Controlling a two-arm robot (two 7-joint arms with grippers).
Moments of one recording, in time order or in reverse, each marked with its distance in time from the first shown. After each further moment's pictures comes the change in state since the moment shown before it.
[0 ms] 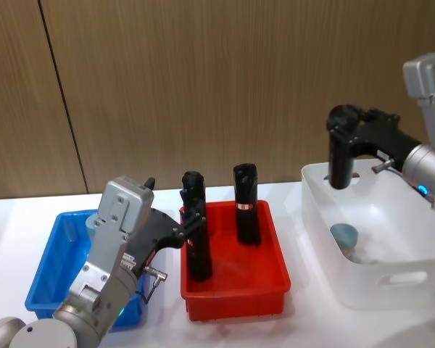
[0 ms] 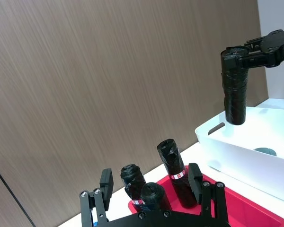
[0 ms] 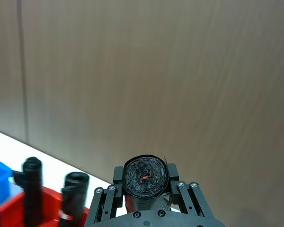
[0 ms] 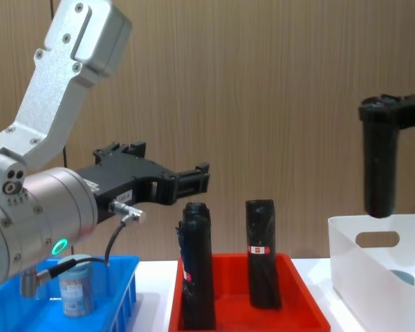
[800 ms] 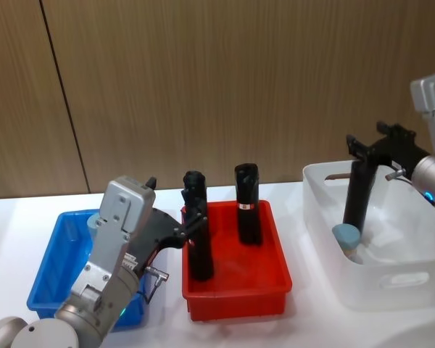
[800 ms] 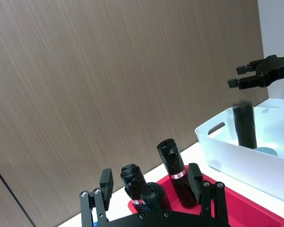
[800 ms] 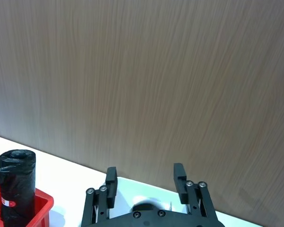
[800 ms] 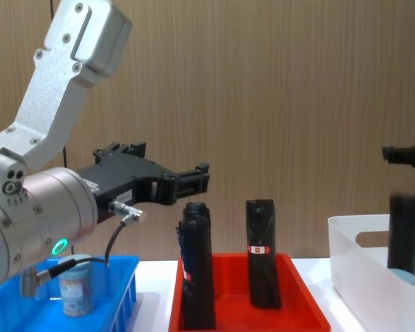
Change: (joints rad) left arm 0.000 0.000 0.000 0.000 0.000 0.000 0.000; right arm 0.126 -0.023 0.002 0.330 -0.040 -0.104 -0.037
